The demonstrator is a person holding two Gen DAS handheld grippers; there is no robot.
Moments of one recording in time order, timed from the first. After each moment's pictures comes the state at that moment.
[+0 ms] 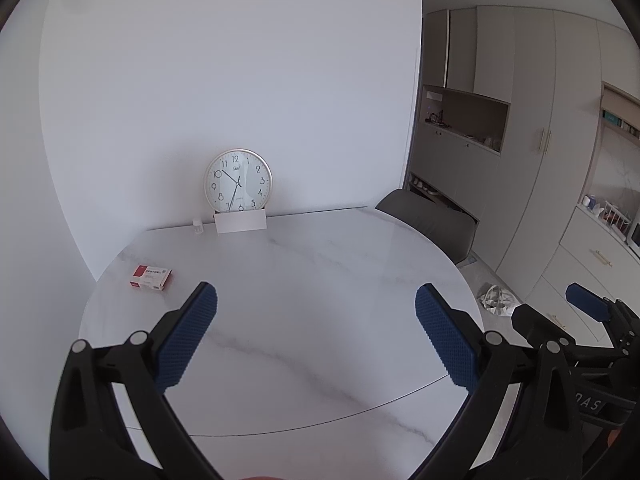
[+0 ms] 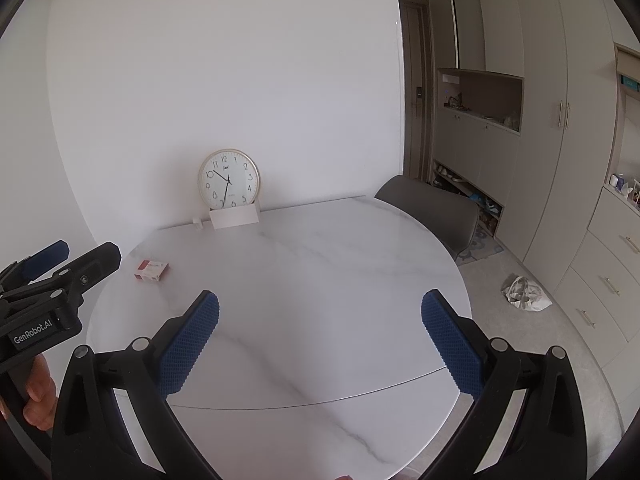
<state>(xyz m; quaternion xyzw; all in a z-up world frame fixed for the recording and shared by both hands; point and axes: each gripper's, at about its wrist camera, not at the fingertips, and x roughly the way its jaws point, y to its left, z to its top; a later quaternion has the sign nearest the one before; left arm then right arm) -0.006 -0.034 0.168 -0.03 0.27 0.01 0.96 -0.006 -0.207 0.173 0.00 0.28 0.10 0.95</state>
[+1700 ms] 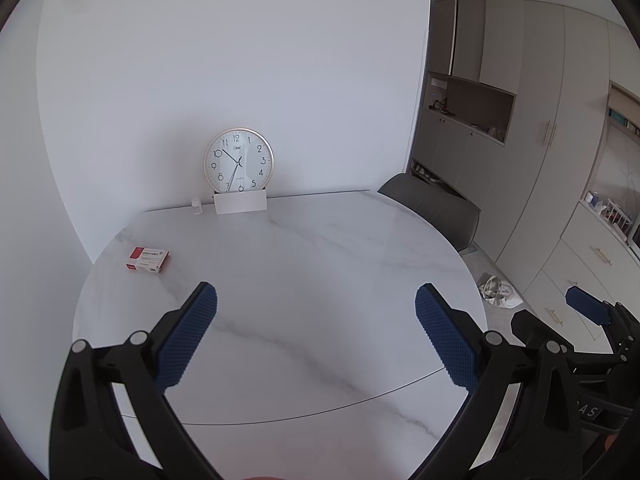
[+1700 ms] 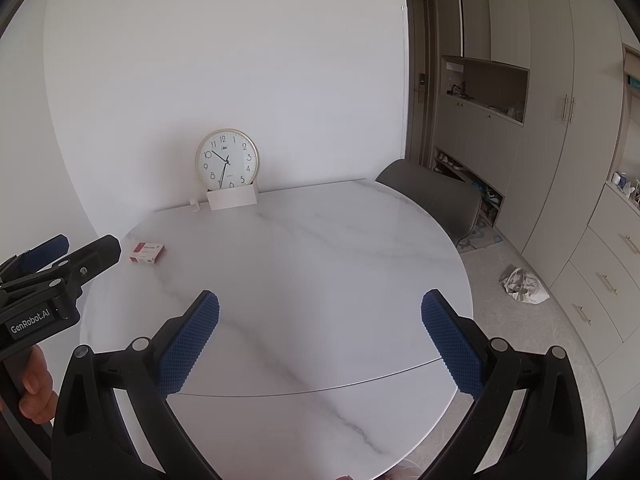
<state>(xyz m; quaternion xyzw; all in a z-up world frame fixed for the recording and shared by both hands) 0.012 -0.025 0.148 -0.04 0.30 0.00 0.95 0.001 -0.201 0.156 -0.01 0.31 0.09 0.95</state>
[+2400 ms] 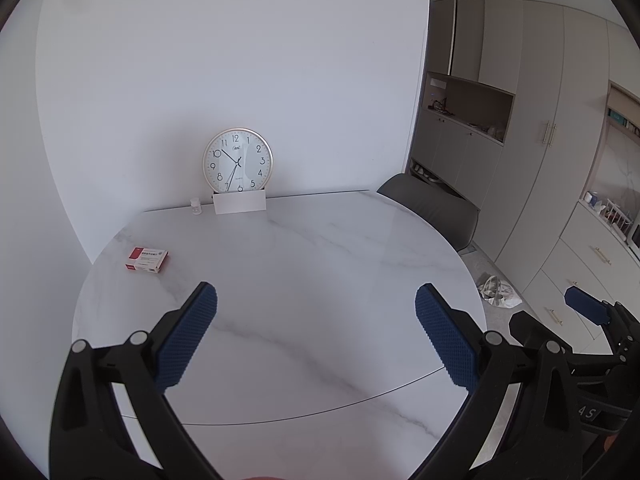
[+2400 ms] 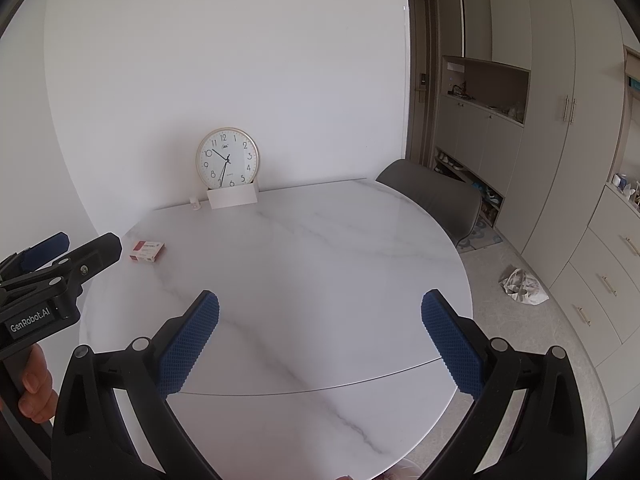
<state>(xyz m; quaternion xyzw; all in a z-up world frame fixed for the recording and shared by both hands) 0.013 -0.026 0.148 -0.04 0.30 0.00 0.95 -0.001 -0.199 0.153 -0.01 0.31 0.09 0.95</state>
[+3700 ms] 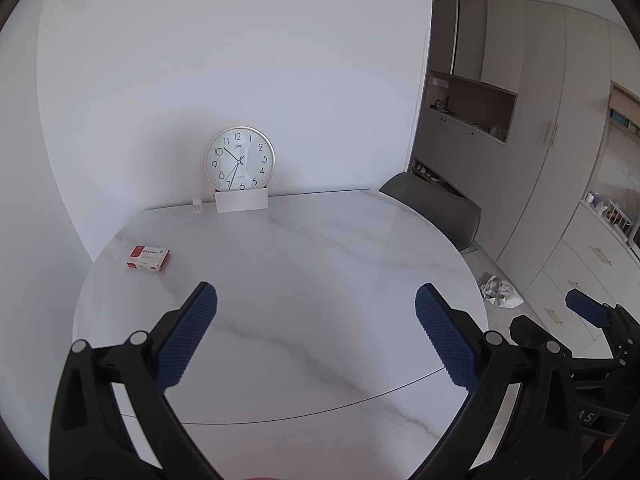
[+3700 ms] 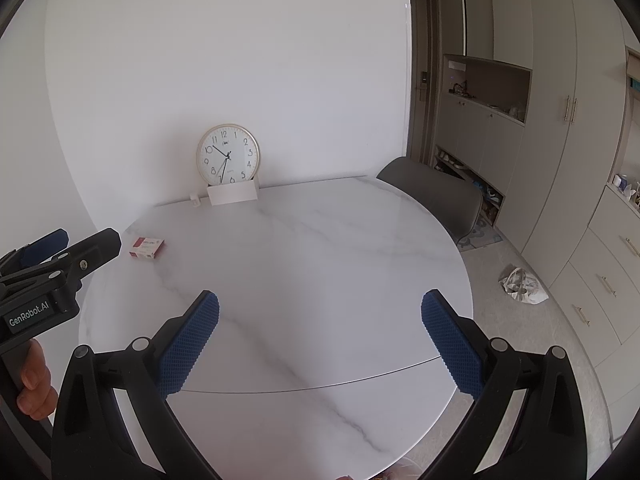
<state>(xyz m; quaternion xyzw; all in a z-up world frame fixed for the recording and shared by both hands) 0.021 -0.024 0.146 -0.04 0.30 0.00 0.95 -0.002 -0.197 0.151 -0.01 0.31 0.09 0.94</state>
